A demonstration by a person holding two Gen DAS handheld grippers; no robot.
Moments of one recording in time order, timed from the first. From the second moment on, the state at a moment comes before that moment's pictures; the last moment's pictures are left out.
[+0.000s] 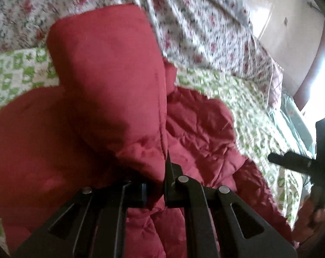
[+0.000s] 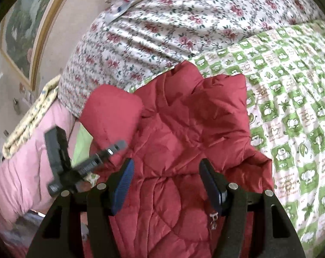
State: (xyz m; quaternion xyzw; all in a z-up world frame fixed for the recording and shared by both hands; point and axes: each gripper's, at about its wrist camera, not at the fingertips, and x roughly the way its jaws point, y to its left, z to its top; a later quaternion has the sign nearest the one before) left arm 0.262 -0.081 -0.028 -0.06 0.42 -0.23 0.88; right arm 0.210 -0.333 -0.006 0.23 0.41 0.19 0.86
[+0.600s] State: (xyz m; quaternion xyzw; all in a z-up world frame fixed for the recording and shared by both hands) left arm 0.251 -0.101 -0.053 -0.03 0.44 -0.27 0.85; right arm 0.298 -0.334 -0.059 0.35 0.45 0.23 0.79
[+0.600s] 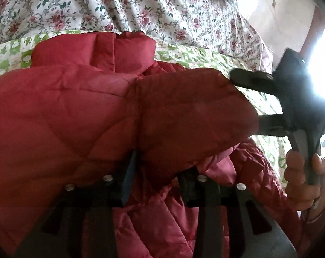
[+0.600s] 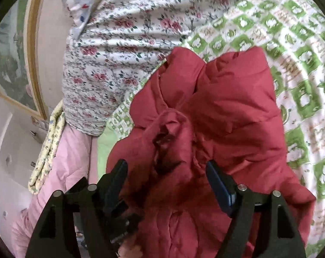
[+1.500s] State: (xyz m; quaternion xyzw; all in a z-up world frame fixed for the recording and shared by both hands) left arm 0.292 0.023 -0.049 -0.13 0.49 -0.15 0.85; right arm 0.293 -0.330 -0.060 0.14 0.46 0.12 0.87
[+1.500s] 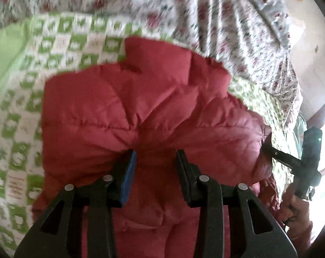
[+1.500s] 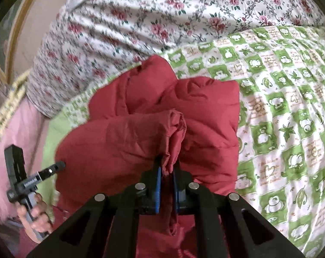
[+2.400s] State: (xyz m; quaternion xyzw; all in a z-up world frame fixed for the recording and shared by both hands) left arm 0.265 0.017 -0.024 -0.06 0.46 -0.12 0.88; right arm 0.288 -0.260 -0.085 -0.05 0.46 0.06 0.89
